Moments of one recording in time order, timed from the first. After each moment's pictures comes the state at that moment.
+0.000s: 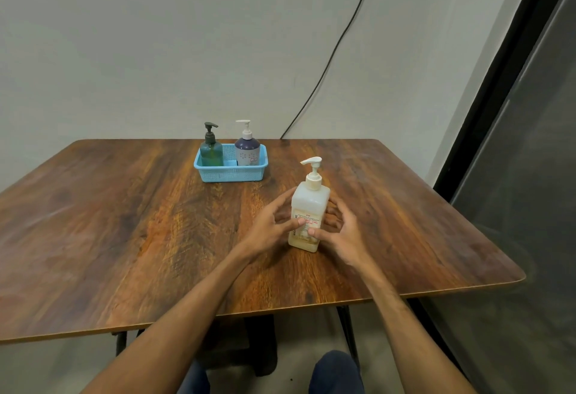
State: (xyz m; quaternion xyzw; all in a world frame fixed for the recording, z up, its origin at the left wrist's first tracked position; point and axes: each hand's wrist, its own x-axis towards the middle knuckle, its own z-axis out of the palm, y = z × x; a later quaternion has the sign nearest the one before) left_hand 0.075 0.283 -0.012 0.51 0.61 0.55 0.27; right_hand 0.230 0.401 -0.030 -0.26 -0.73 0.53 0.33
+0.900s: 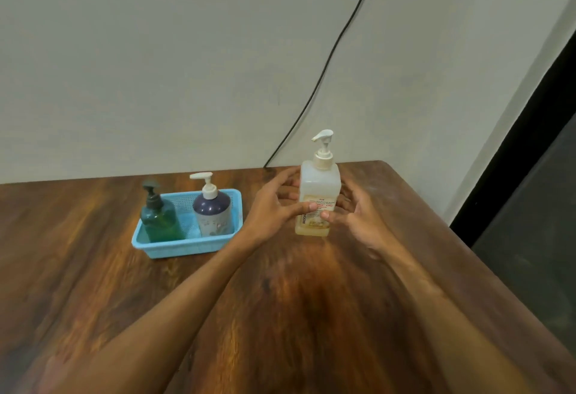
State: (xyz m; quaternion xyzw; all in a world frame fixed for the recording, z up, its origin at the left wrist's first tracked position) left_hand -0.049 0.499 0.056 0.51 0.62 0.56 0.18; right_hand 0.119 0.608 0.057 -0.24 -0.72 0.58 0.30
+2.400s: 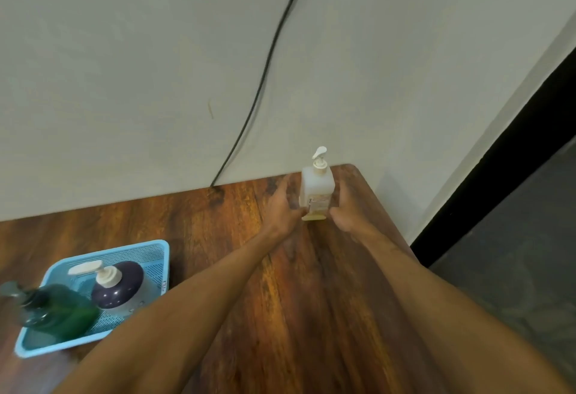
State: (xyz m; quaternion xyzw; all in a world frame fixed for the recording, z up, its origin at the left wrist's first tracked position) left_hand -0.040 0.737 0.027 0.44 0.73 0.48 0.24; right_hand 0.101 0.849 0.026 -0.46 -0.82 0.28 0.20
